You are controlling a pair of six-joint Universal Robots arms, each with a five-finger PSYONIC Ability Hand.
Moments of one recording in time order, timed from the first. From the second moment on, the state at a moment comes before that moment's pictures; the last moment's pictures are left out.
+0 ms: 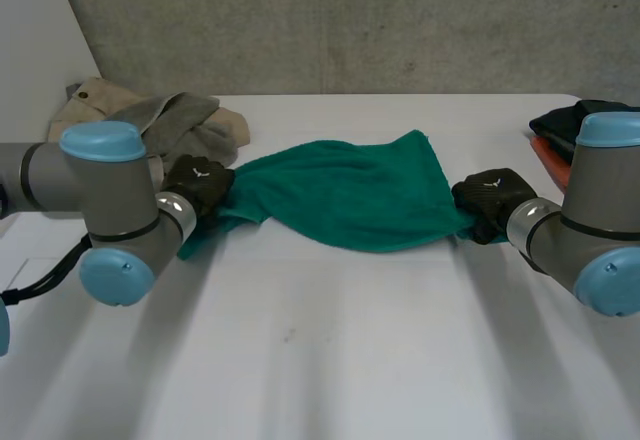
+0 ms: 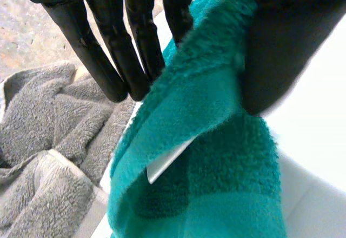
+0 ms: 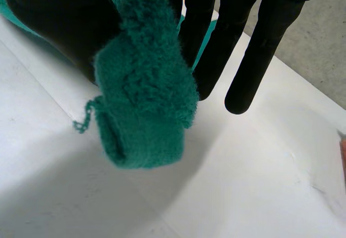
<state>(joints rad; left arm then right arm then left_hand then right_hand) 4.34 -2.33 -1.17 3.17 -1.55 3.64 1.84 -0.92 1.28 0.09 1.40 2.70 1.00 0.95 0.94 0.94 0.76 1.12 1.17 1.19 1.20 1.00</state>
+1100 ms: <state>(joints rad) 4.45 -2.31 -0.27 3.32 -1.61 3.31 1.76 -0.92 0.56 -0.29 1.55 2.72 1.17 1.20 1.19 1.20 0.99 1.14 1.17 1.19 1.20 1.02</state>
